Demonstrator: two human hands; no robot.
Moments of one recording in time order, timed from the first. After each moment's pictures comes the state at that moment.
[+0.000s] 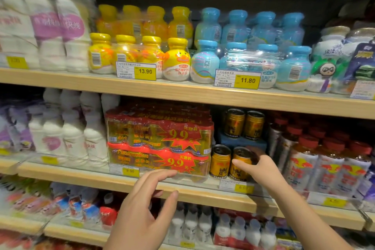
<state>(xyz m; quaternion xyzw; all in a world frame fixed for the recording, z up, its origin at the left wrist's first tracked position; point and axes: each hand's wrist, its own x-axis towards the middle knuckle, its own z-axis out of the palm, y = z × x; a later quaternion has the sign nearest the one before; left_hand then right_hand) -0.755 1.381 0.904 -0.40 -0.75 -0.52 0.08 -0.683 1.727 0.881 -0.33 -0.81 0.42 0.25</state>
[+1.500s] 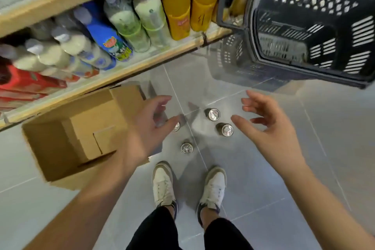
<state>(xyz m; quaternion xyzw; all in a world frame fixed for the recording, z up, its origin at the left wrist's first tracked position) -0.502 1.415 0.224 -0.40 -0.76 -0.30 -0.43 -0.238 1.501 0.254 -0.56 -0.59 0.53 0.23</state>
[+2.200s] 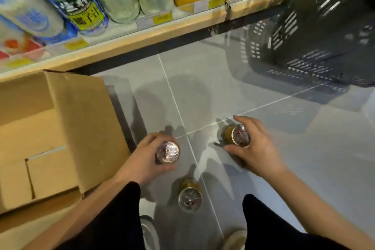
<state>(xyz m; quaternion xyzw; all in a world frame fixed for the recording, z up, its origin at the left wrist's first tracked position) -0.531 1.366 -0.149 -0.49 -0.73 -0.14 -0.45 -0.250 1.510 -0.141 -0.53 -0.75 0.39 0.06</state>
